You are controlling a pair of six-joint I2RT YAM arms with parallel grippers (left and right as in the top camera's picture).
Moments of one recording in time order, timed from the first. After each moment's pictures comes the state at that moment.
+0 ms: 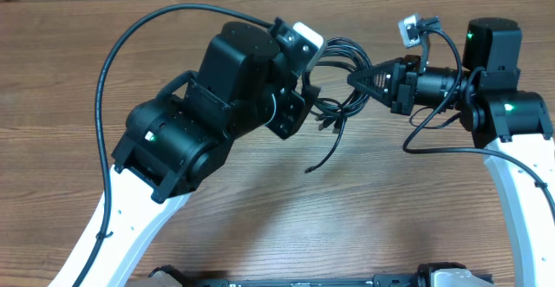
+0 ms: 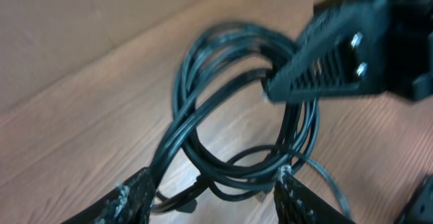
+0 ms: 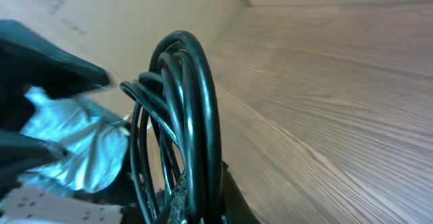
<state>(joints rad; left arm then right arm) -0.67 1.44 1.87 -1.08 0.07 0.00 0.04 1.35 1.34 -0.66 -1.14 0.09</state>
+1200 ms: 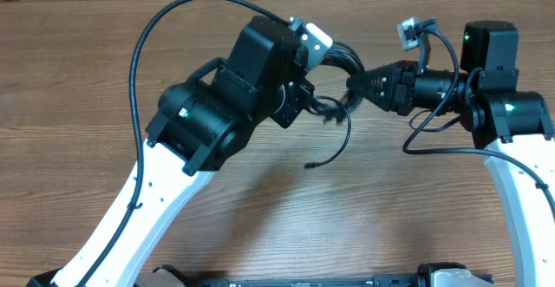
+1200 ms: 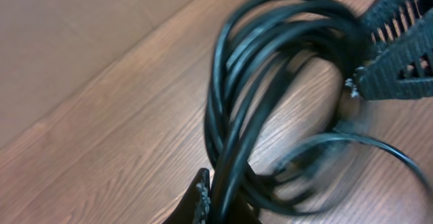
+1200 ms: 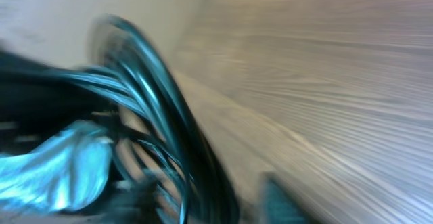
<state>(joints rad) -0.67 1.52 1.86 -1.09 -0.10 0.11 0.05 1.35 1.36 -0.76 -0.96 0.11</state>
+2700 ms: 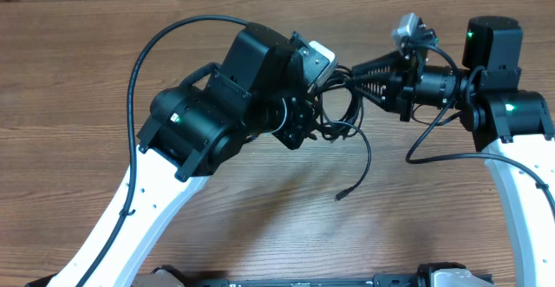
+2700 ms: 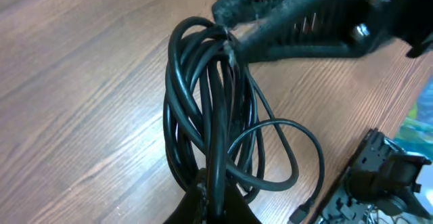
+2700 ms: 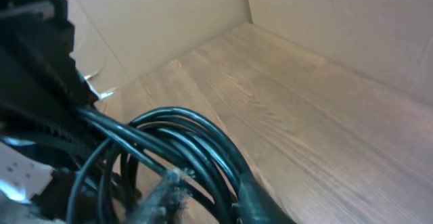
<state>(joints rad) -0.67 1.50 1.86 -1.17 0.23 -0.05 0.05 1.35 1.36 -0.67 -1.12 -0.32</state>
